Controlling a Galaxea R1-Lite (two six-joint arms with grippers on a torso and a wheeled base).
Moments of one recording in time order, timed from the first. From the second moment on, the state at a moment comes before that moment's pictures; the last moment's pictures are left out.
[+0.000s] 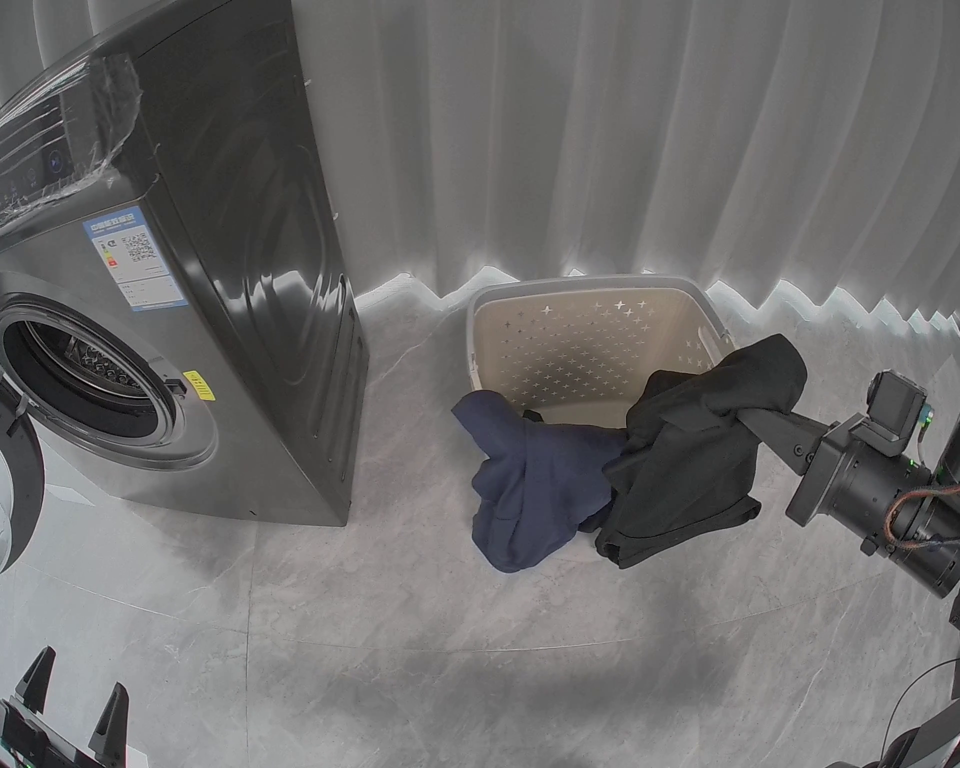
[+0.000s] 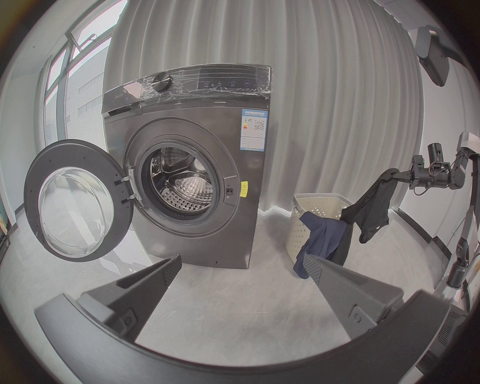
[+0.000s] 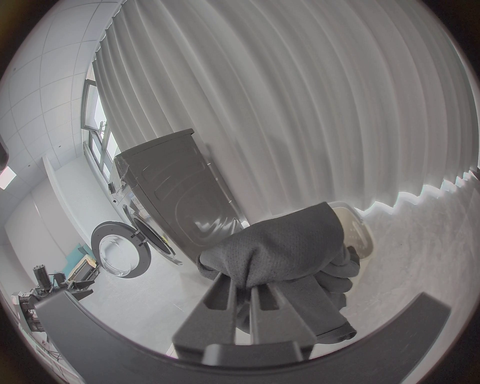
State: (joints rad) left arm -0.01 0.02 -0.02 0.00 0.00 -0.06; right arm 0.59 1.34 -0.44 -0.95 -0.03 0.22
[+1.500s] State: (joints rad) left arm -0.01 0.02 -0.02 0.00 0.00 -0.06; right arm 0.61 1.35 -0.44 -1.00 -0.03 0.22
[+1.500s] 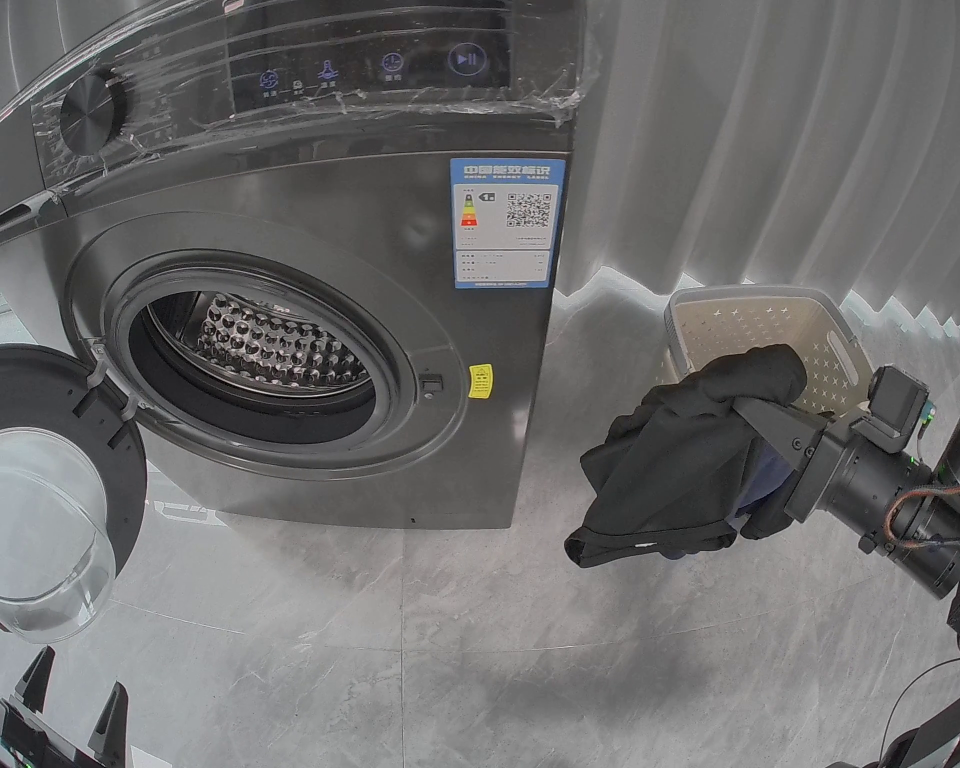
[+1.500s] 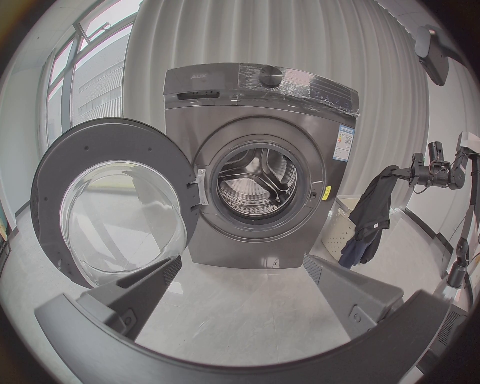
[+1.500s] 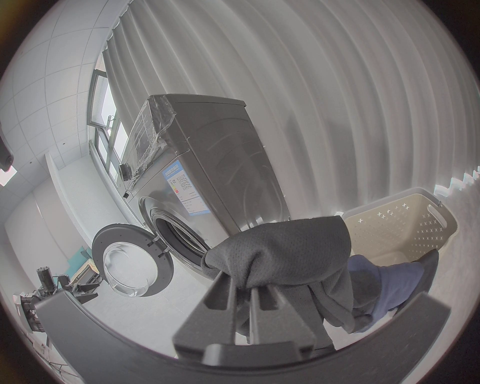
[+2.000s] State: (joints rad) left arm -0.01 0.02 -0.02 0.00 0.00 -0.06; right arm 0.61 1.35 -0.44 -1.00 -0.03 0.22
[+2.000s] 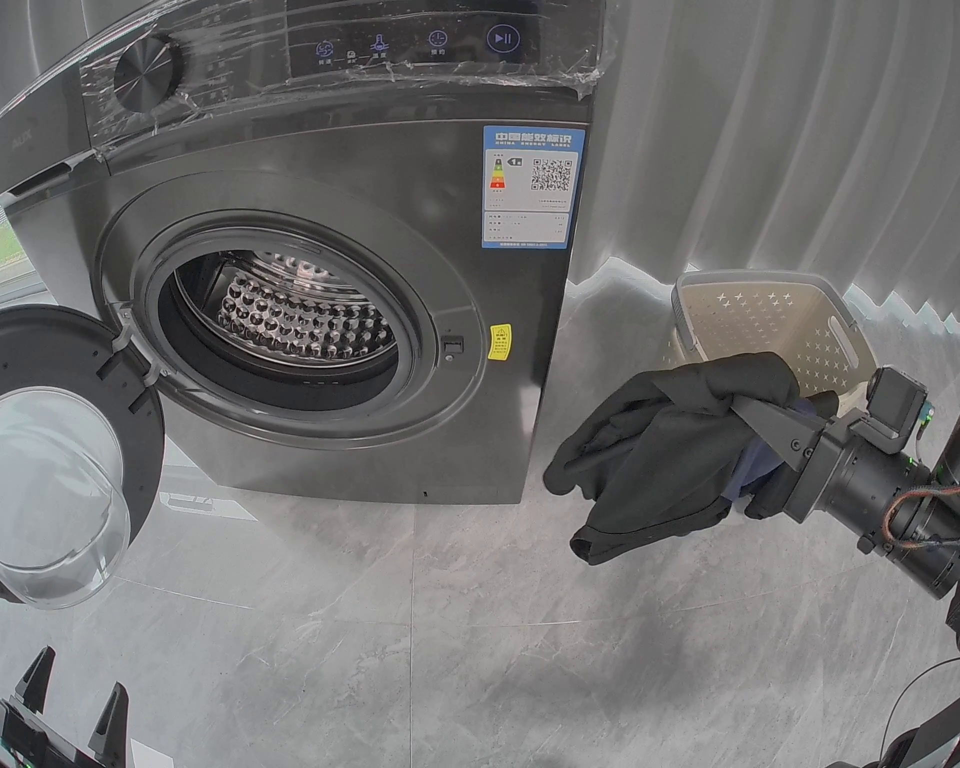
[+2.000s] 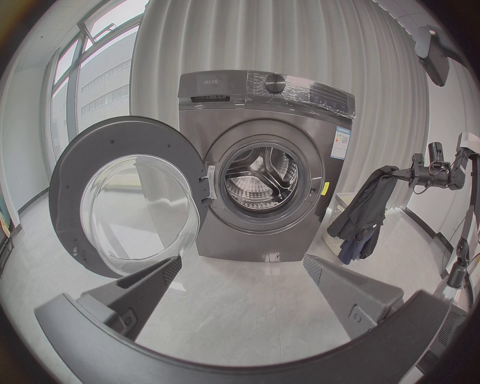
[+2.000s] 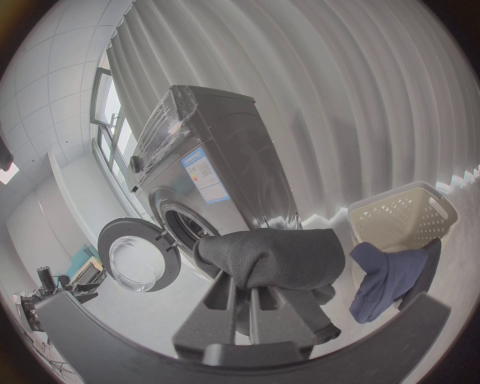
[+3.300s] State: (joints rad) left arm -0.01 0.02 -0.02 0.00 0.00 -0.06; right arm 0.60 1.36 -0.44 -1.00 -0.03 0.22
